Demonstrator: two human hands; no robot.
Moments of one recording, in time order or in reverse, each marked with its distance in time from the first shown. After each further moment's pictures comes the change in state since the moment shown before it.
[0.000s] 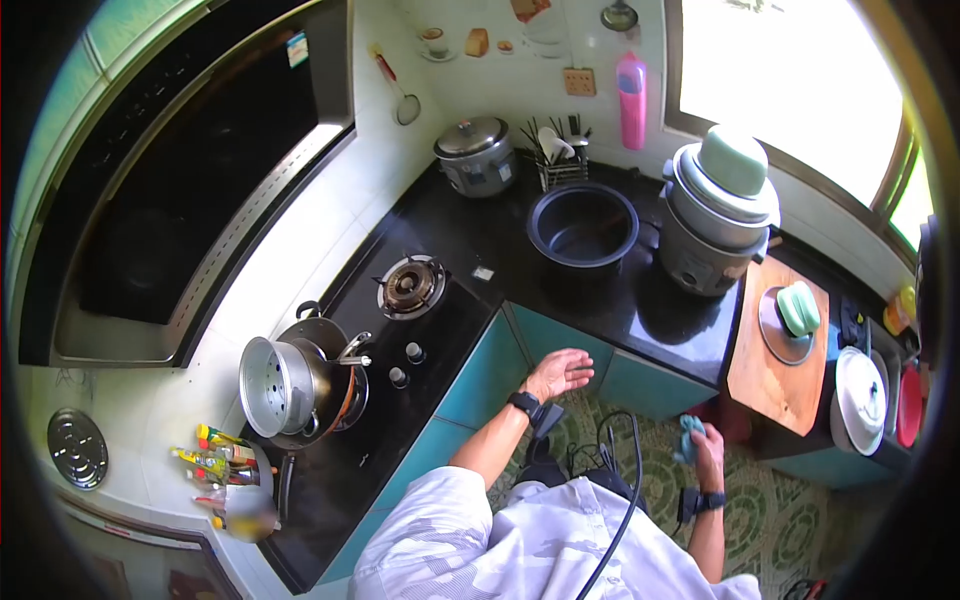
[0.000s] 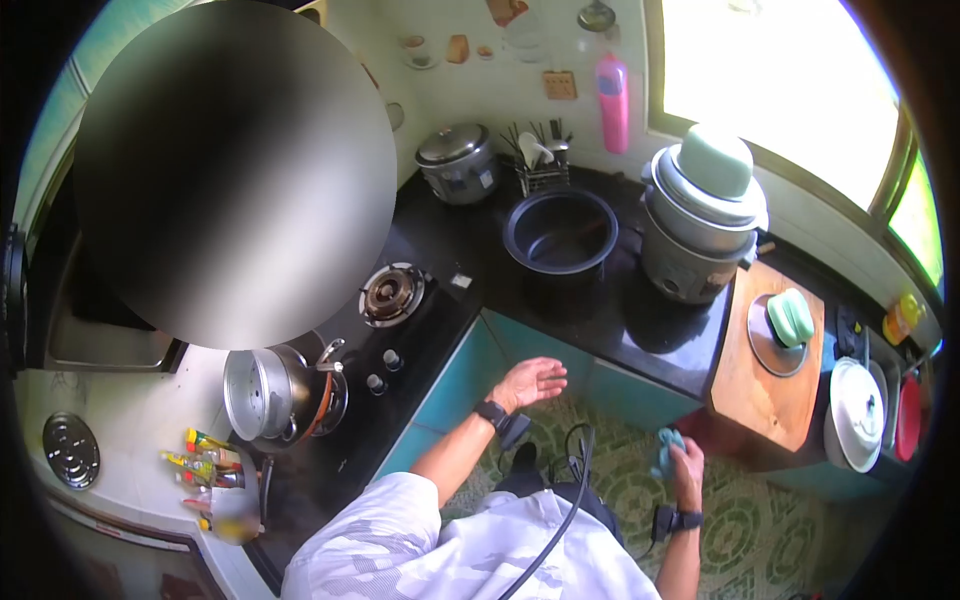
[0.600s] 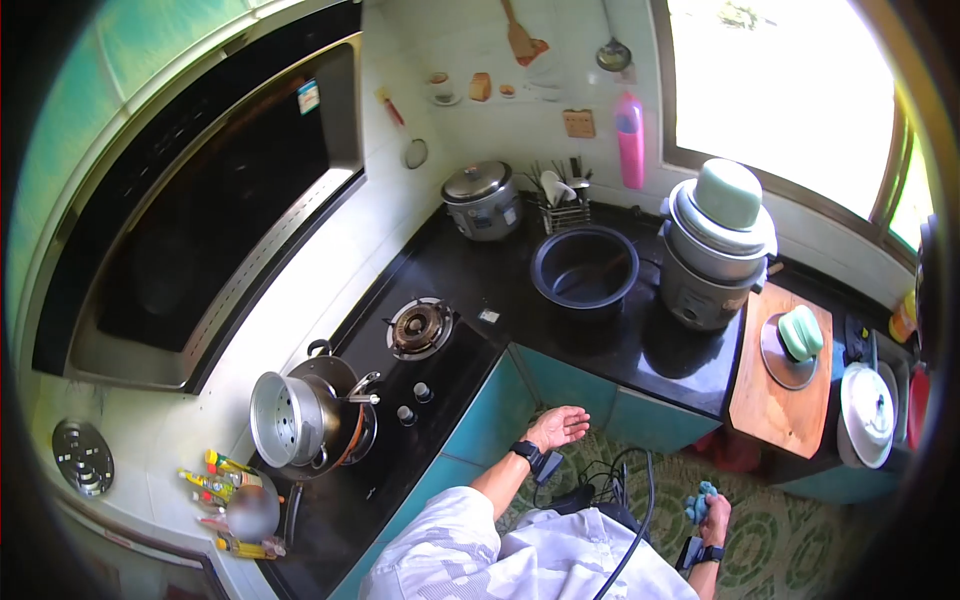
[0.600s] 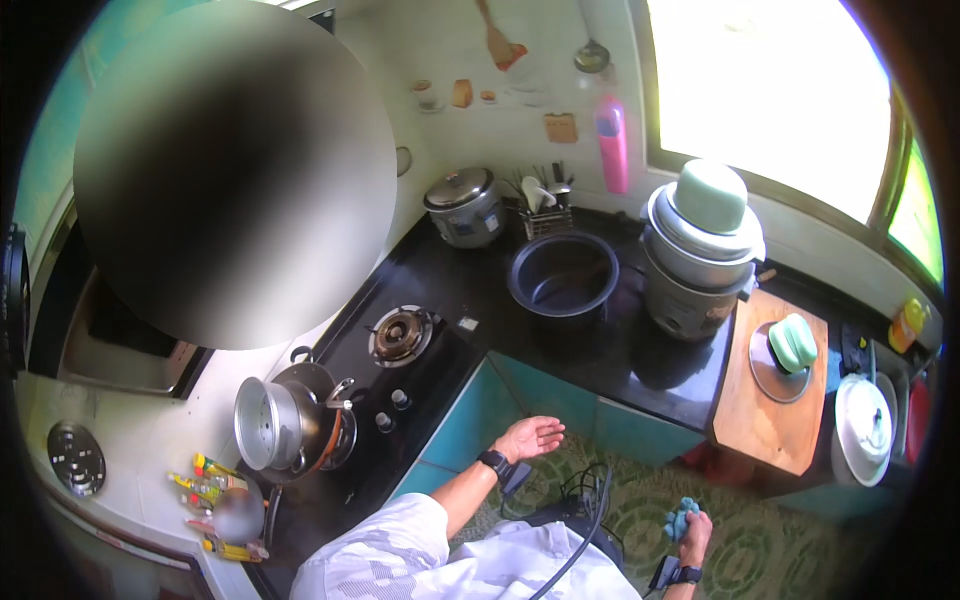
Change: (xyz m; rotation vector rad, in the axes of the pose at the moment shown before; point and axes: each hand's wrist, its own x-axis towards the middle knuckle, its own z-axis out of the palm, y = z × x) left_hand 0.002 -0.032 -0.029 -0.089 0.066 -0.110; right_hand -0.024 0.094 -0.051 0.457 0.231 0.309
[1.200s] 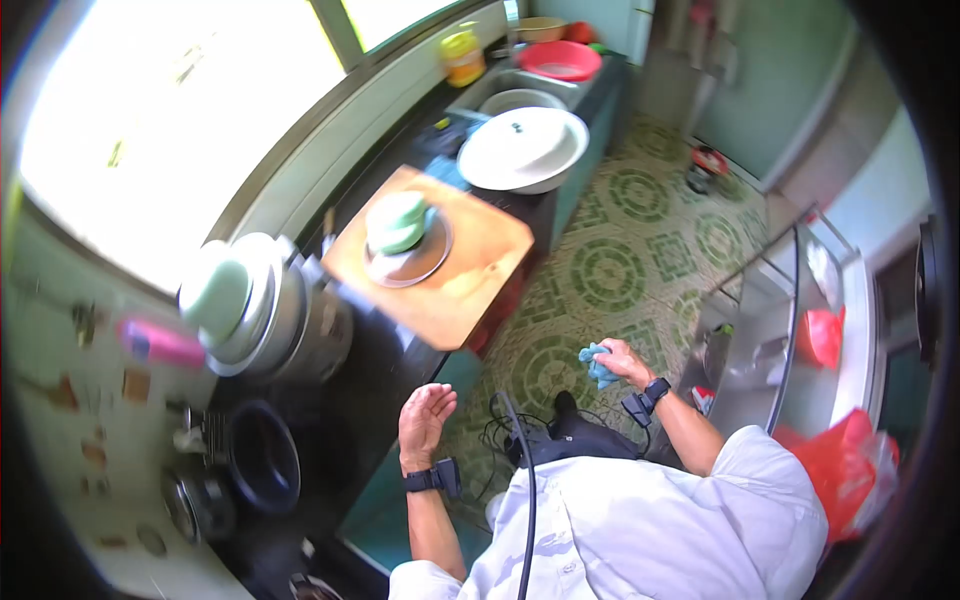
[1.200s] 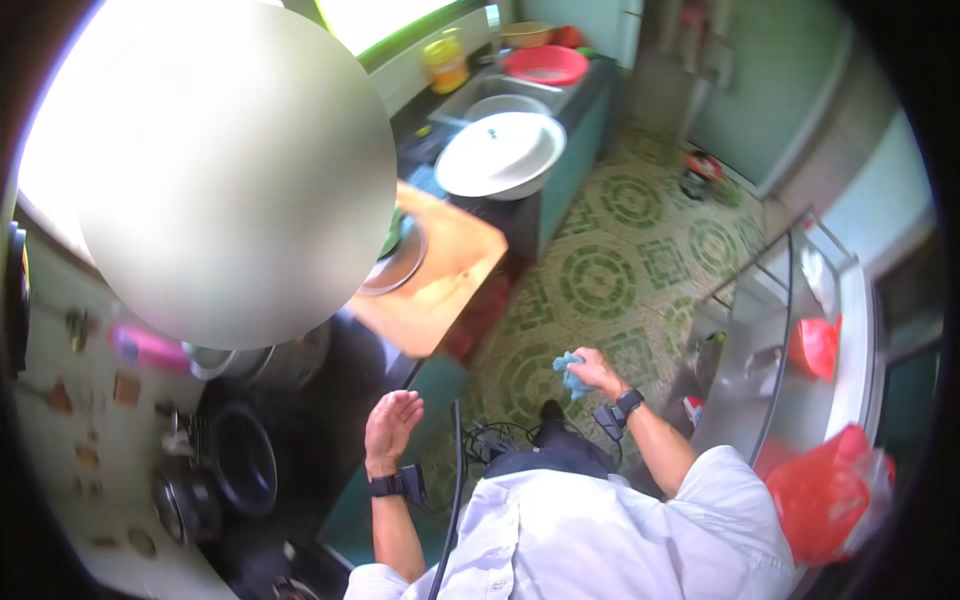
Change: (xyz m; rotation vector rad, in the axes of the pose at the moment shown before) left_hand 0.076 -0.054 0.233 0.627 -0.623 -0.300; right_hand -0.108 0.019 -0.074 -0.060 0.520 -0.198
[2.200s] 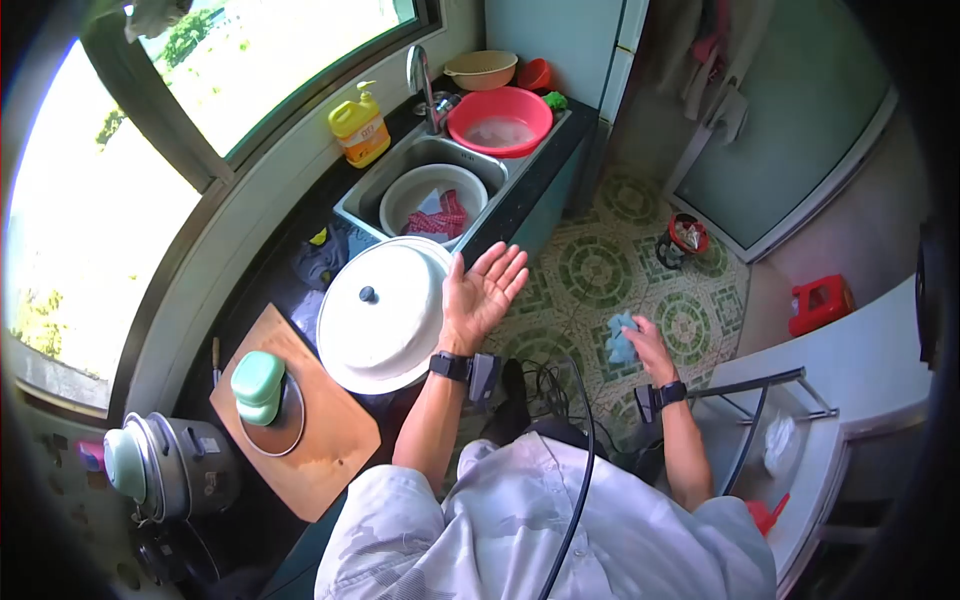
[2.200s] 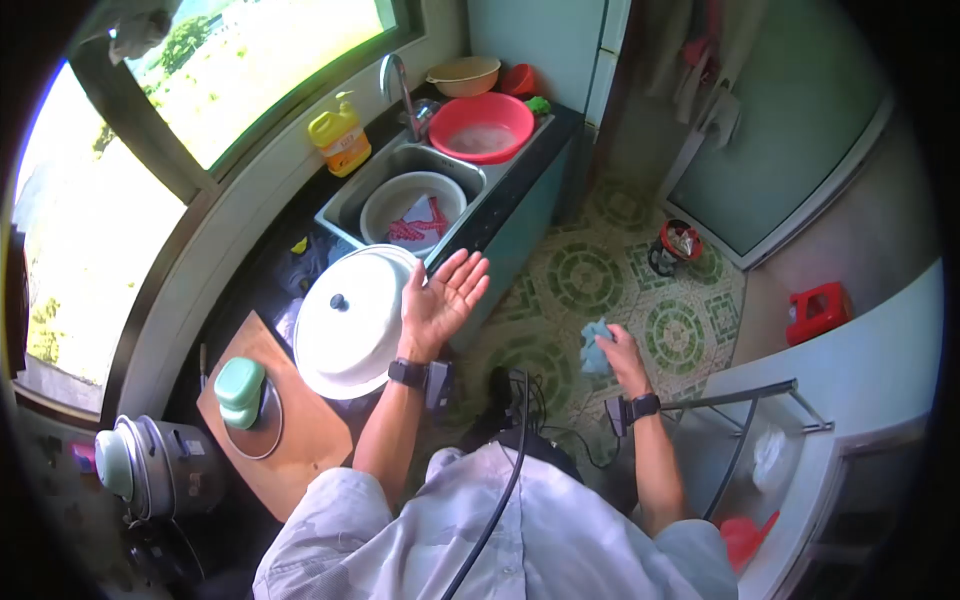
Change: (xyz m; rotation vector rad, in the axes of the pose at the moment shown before) left_hand 0.471 -0.047 0.512 -0.626 -0.477 -0.258; right_hand 0.251 -0.136 -0.443 0.226 0.313 -0.084
